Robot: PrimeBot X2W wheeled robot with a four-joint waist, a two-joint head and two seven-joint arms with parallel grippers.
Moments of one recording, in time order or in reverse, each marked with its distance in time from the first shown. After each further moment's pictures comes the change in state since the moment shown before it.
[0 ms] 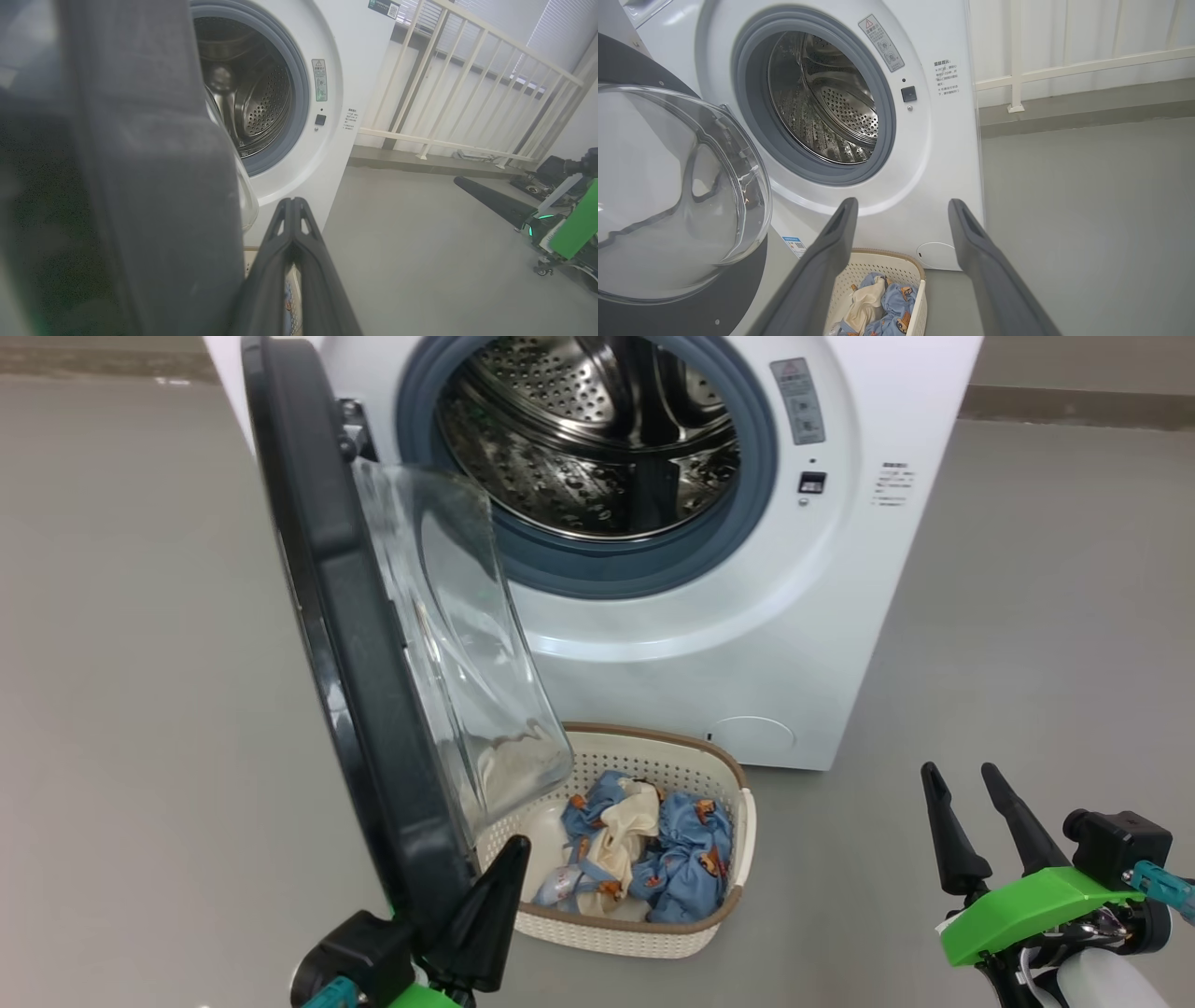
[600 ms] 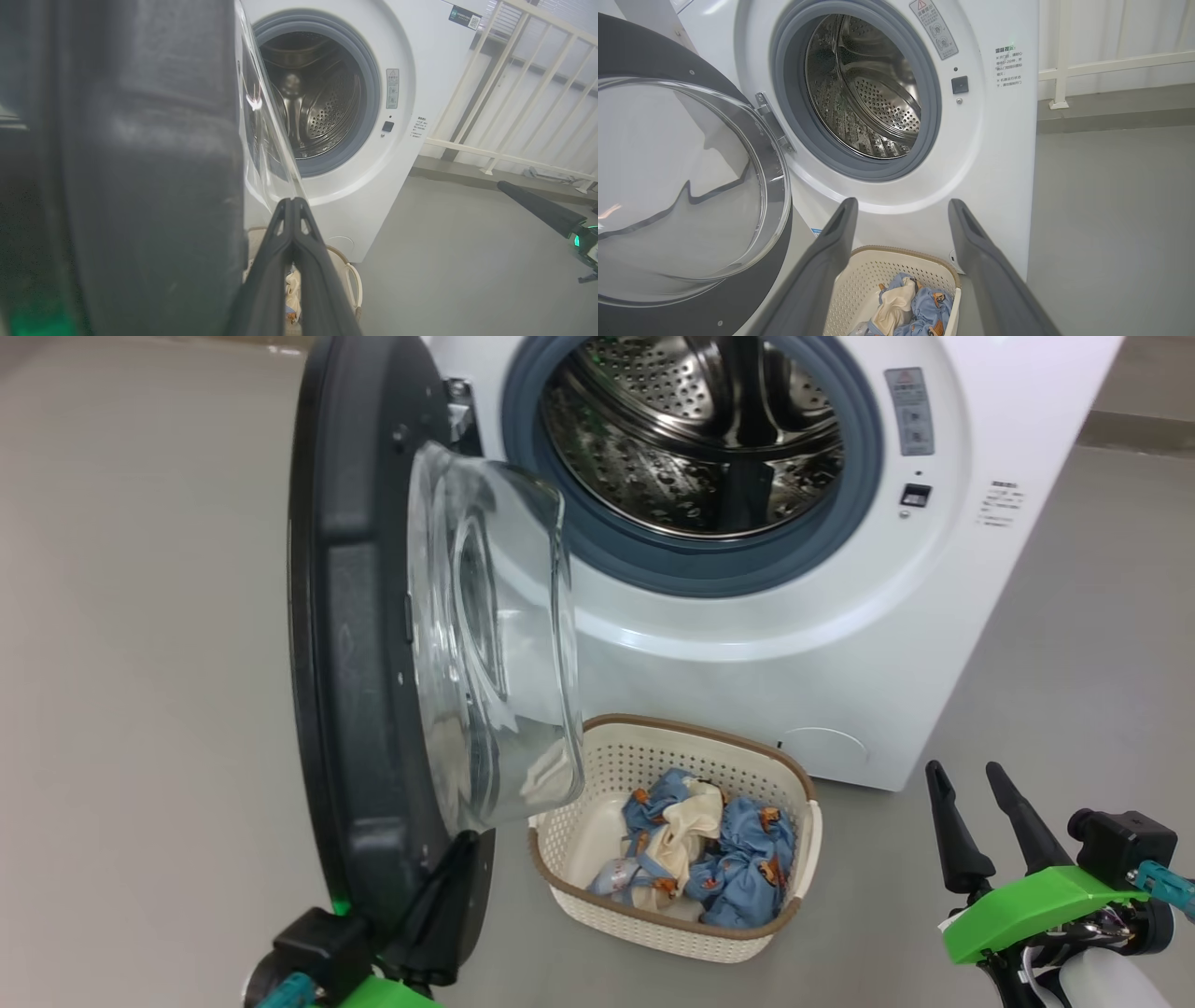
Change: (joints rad) left arm 0.012 0.033 0.041 -0.023 -0.018 0.047 0.025; right arm 0.001 0.004 -0.013 0.000 0.000 0.000 0.000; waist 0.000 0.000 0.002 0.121
